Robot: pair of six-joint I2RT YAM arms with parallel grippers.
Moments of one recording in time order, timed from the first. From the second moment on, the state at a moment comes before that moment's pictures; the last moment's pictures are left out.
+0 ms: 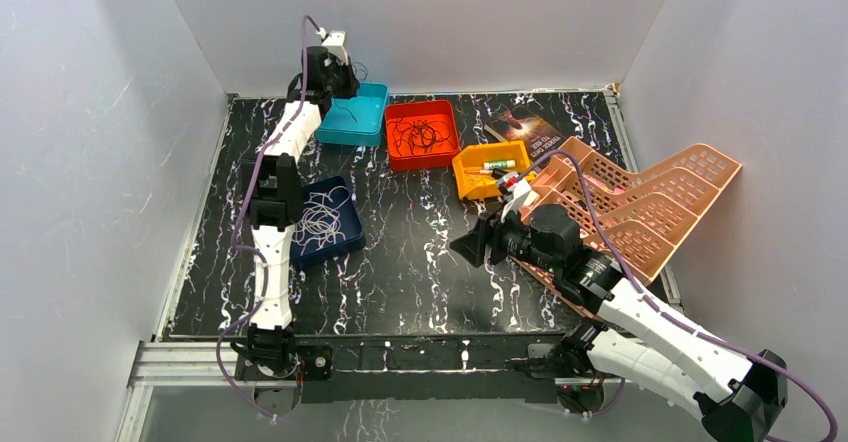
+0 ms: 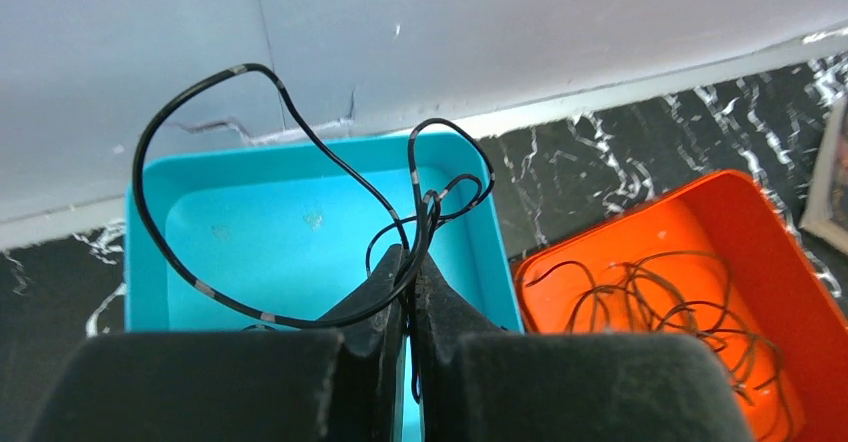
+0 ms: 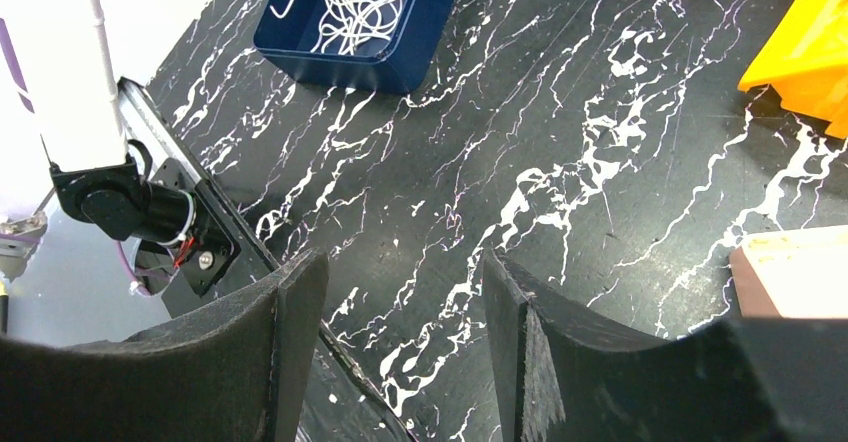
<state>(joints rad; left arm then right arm) -0.13 2.43 2.22 -0.16 0.25 -0.09 0.80 0.76 0.61 -0.15 -0.16 0.44</state>
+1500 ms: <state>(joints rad) -0.13 2.46 2.04 -0.37 0.15 -0.04 0.80 0.76 0.60 -0.17 -0.17 0.44</state>
